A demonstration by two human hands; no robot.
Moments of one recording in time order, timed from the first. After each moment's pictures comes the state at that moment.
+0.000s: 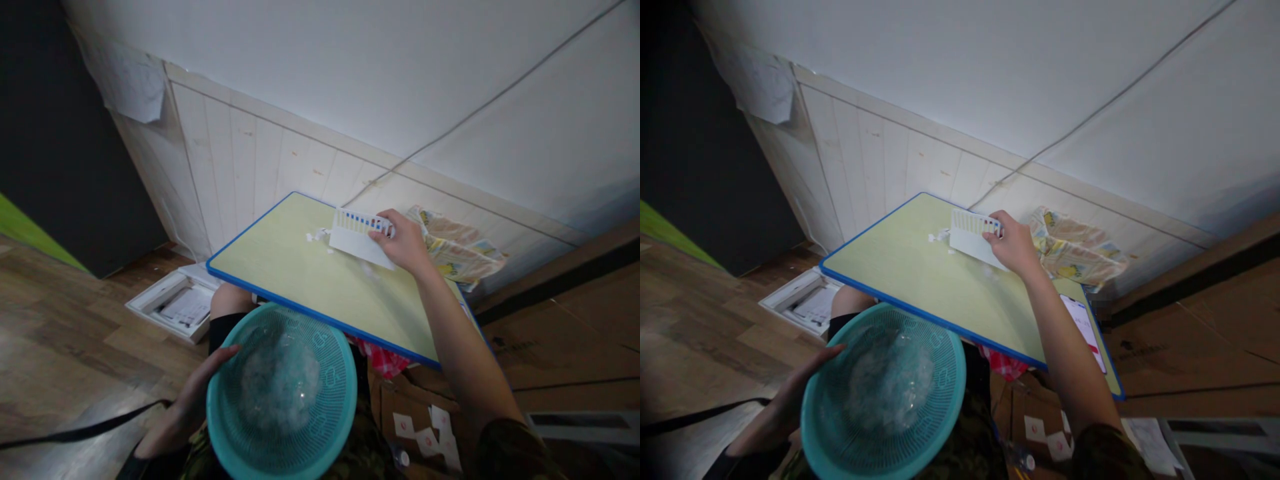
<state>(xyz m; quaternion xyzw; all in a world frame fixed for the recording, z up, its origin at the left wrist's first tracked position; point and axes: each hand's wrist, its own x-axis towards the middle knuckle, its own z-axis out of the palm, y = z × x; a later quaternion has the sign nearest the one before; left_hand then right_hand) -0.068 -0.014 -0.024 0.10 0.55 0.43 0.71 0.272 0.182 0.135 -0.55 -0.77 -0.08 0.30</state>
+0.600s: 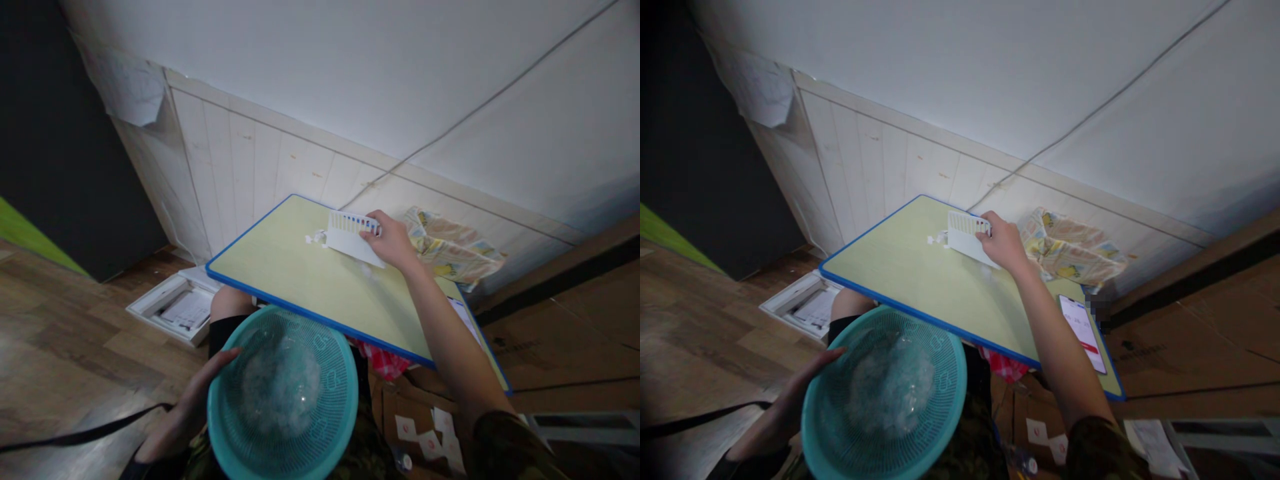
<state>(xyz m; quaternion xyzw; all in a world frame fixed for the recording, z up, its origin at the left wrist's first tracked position) -0.069 -0.013 -0.025 0.12 0.53 0.44 0.72 0.260 0.202 0.125 -0.56 -0.78 -0.07 0.27</state>
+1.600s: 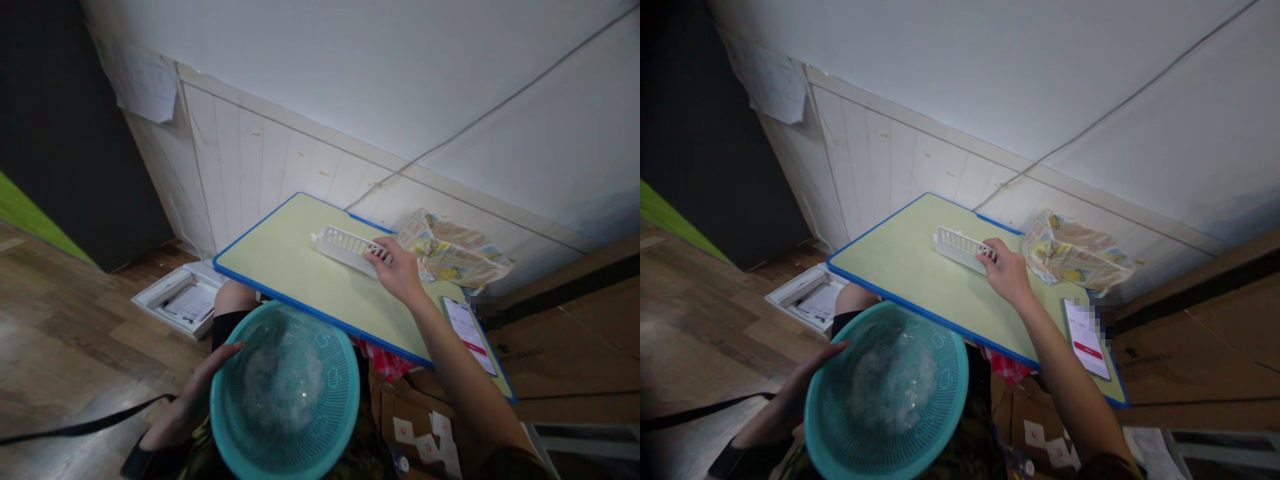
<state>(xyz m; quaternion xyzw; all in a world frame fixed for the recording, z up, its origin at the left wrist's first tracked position) -0.070 -0.017 -0.016 0.10 0.51 0.43 0.73 0.260 0.149 0.093 -0.52 -0.78 -0.03 0.33</state>
